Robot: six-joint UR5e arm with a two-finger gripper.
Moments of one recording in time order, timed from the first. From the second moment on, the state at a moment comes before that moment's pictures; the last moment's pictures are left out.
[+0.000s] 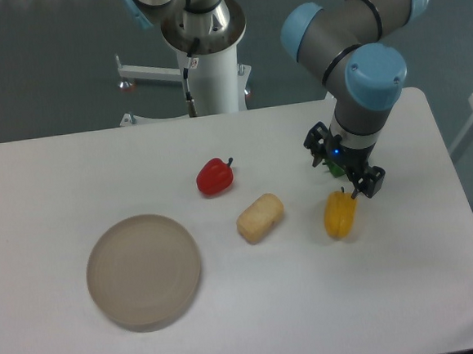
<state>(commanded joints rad) 2.39 -2.01 -1.30 -1.41 1.56 1.42</state>
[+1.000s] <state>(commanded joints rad) 2.28 -1.89 -1.53 -1.40 1.54 1.40</state>
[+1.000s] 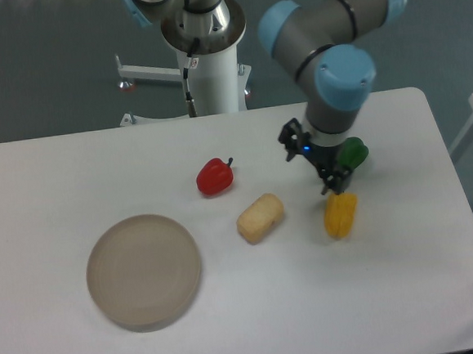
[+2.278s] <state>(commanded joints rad) 2.12 -1.87 -1.82 -1.18 1.55 1.26</state>
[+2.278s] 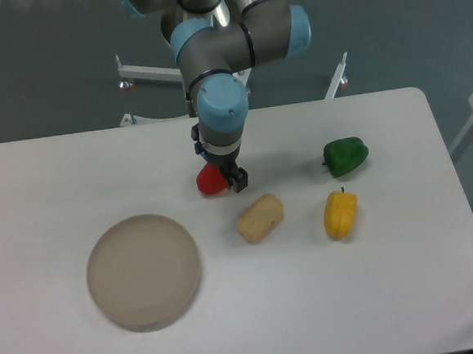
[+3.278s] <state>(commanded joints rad) 2.16 -1.88 -1.70 -1.25 1.59 1.27</state>
